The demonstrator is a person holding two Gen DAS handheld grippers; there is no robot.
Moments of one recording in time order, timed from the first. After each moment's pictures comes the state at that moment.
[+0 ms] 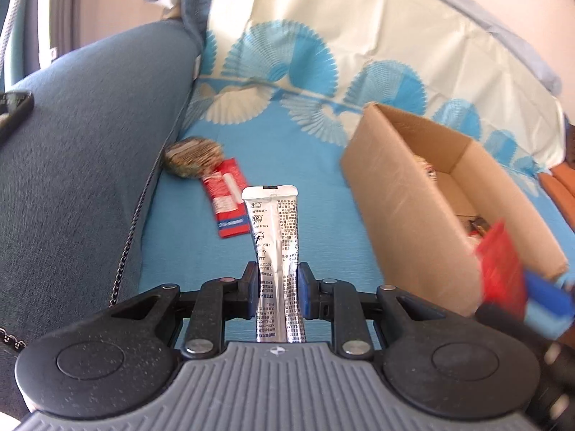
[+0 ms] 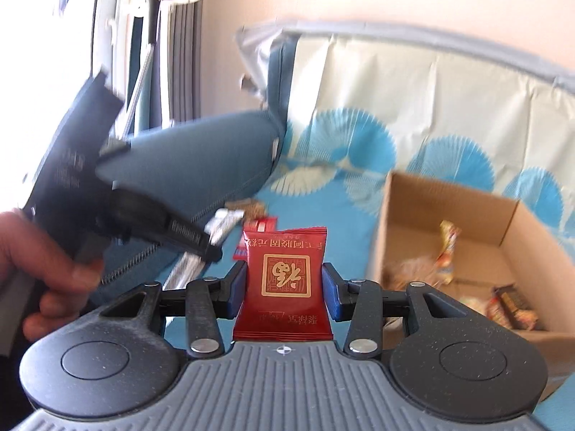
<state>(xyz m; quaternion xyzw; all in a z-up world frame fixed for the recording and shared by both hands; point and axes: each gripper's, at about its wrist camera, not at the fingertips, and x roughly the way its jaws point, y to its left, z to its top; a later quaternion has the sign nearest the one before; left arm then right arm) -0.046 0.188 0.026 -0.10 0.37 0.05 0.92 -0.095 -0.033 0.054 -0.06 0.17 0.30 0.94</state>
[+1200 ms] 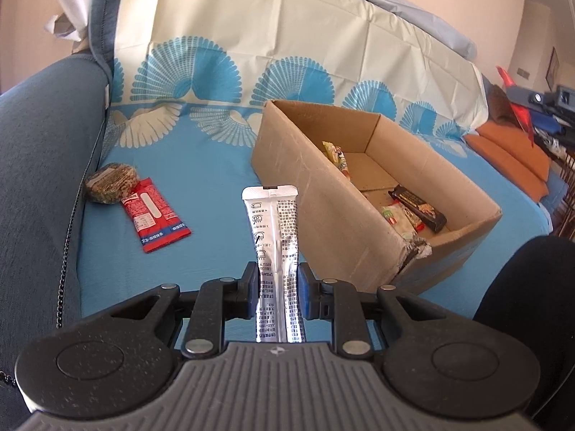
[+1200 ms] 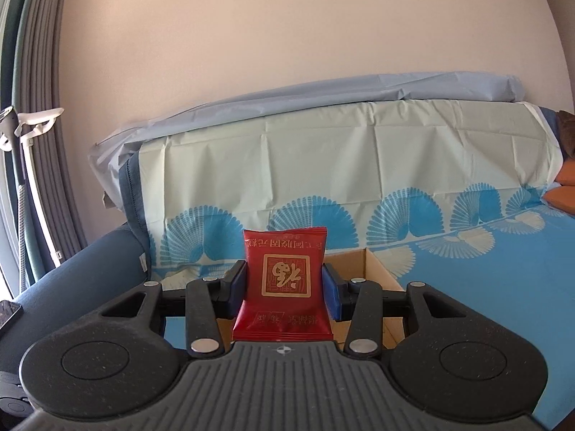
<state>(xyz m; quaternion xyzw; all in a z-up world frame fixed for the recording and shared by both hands) -0.061 0.159 0.027 -0.06 0.34 -0.08 0.93 -0.038 -0.177 0.115 0.11 0.12 0.12 0.98</state>
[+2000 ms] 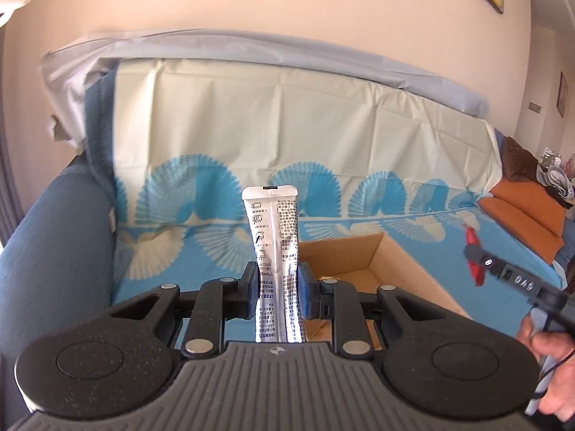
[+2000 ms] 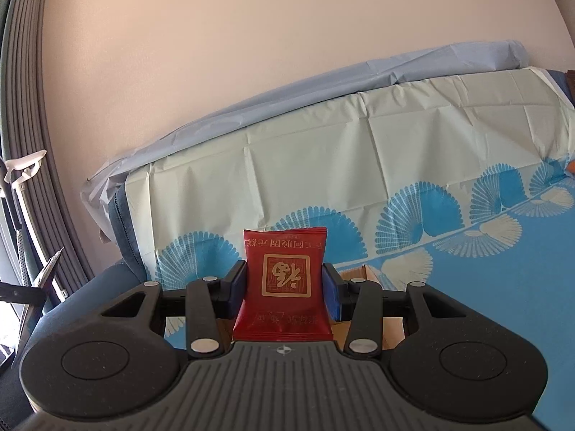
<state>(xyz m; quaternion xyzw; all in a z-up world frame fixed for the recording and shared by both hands) 0.024 0.110 0.190 -0.03 0.26 -0.05 0.96 0.055 -0.229 0.092 0.17 0.11 0.16 0.97</state>
